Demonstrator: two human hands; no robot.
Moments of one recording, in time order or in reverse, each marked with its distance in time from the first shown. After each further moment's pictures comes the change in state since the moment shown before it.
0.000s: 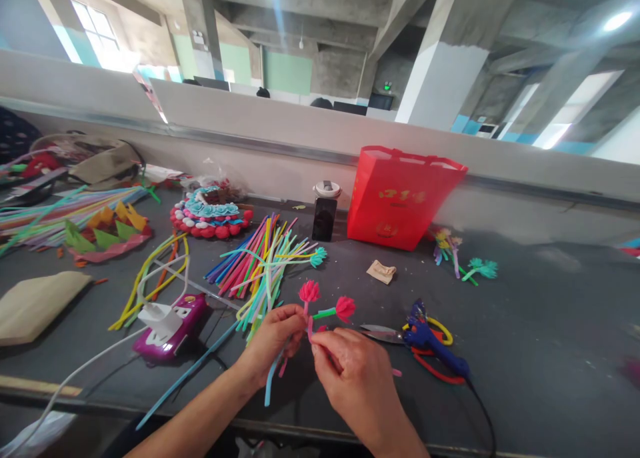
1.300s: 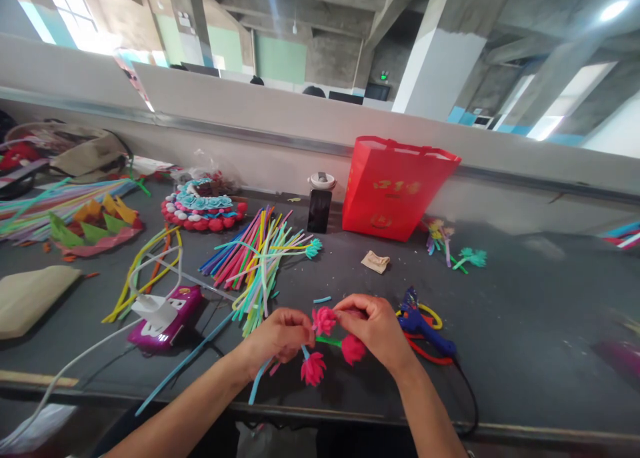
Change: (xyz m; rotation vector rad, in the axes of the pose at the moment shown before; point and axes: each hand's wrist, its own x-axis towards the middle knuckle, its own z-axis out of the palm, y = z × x) left_hand -0.006 -0.001 0.000 0.219 -0.256 -0.192; right_hand 0.018 0.050 -0.021 0.415 -0.150 0.396
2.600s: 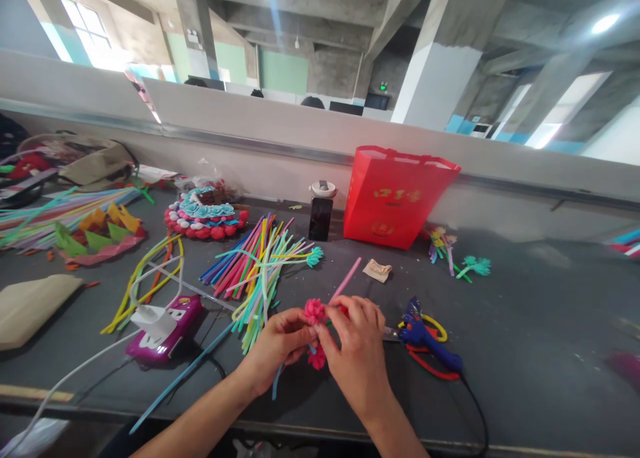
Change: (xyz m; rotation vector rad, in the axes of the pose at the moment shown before) left_hand 0.007 -0.008 0.006 -0.125 0.151 0.238; right_hand -0.006 -0.002 0.042 -0.745 0.480 -0.508
